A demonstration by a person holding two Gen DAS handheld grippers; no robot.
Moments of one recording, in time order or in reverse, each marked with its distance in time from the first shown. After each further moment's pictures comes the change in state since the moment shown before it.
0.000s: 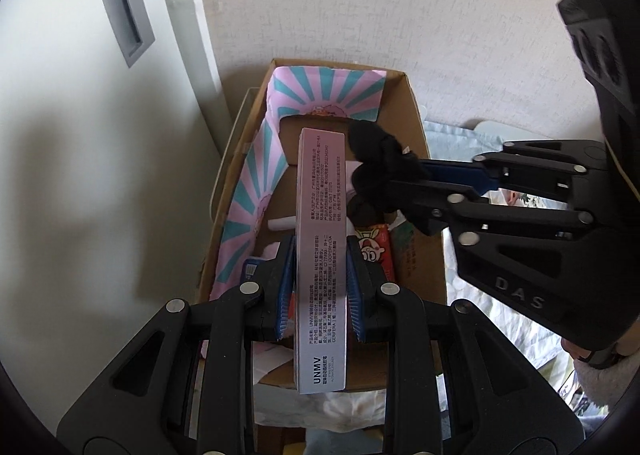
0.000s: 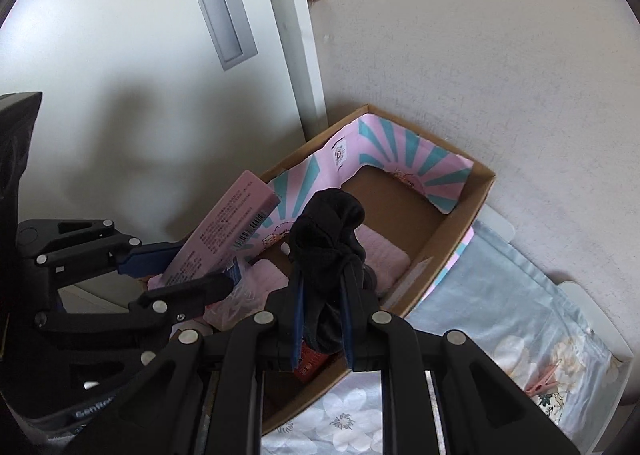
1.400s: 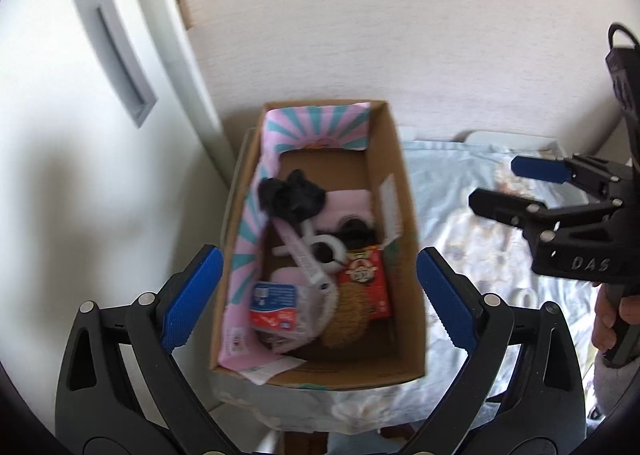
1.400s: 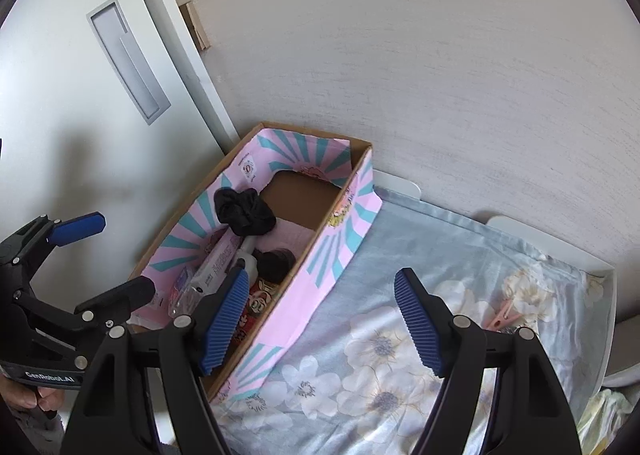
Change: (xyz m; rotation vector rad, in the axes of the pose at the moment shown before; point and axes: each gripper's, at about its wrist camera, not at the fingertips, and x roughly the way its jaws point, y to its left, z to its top) left arm -0.035 -0.035 0.016 0.096 -0.075 0.054; right arm -0.069 -0.058 -0.043 0.264 -0.070 -0.154
